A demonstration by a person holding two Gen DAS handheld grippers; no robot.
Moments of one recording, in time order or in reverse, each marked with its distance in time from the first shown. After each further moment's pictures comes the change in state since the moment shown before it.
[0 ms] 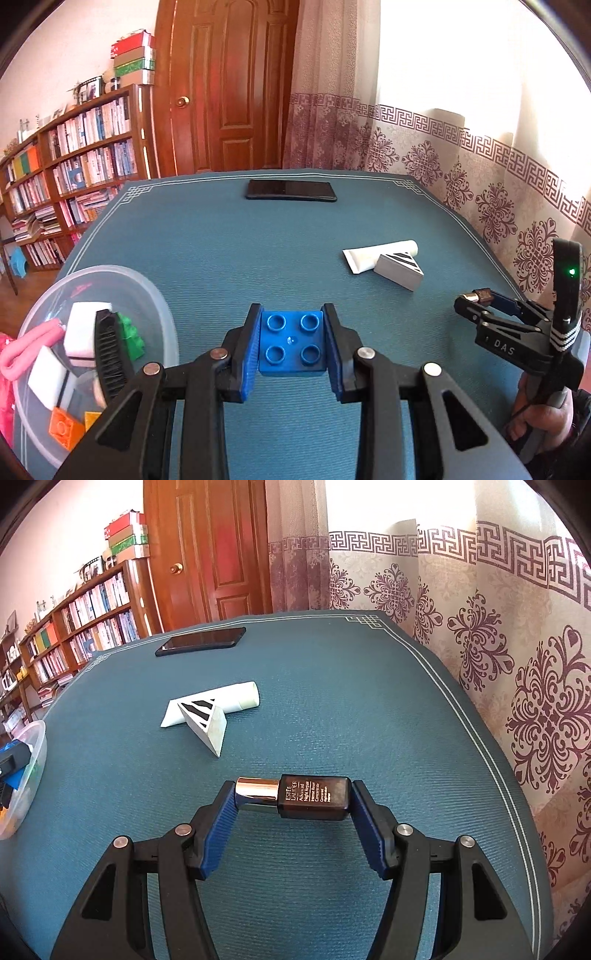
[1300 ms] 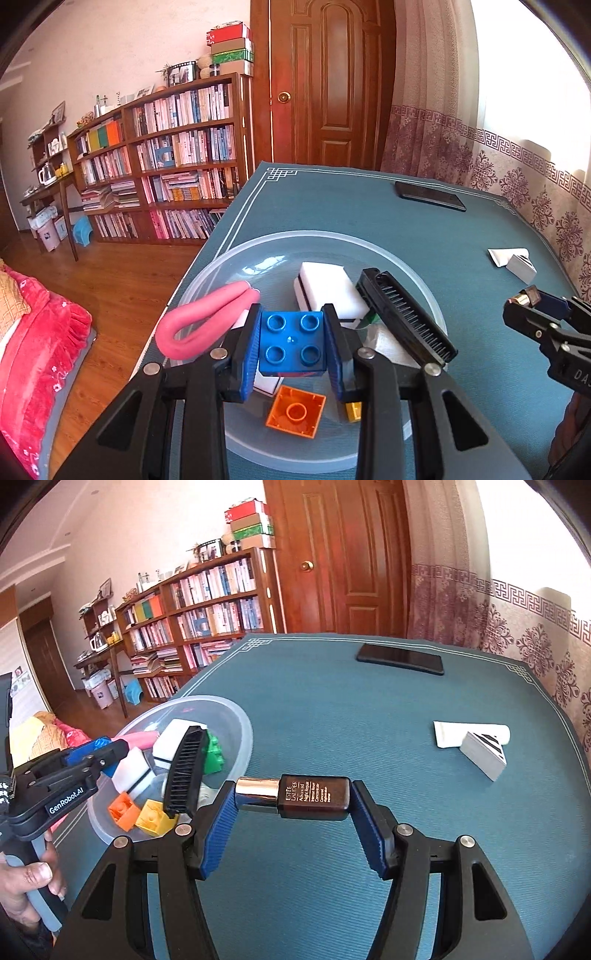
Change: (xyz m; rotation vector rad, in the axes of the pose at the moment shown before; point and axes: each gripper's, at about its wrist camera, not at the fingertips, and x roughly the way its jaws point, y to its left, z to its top) left arm -0.050 0.168 -0.039 -0.117 -0.016 0.251; right arm -0.050 0.221 -0.009 -0.207 -0.021 0.352
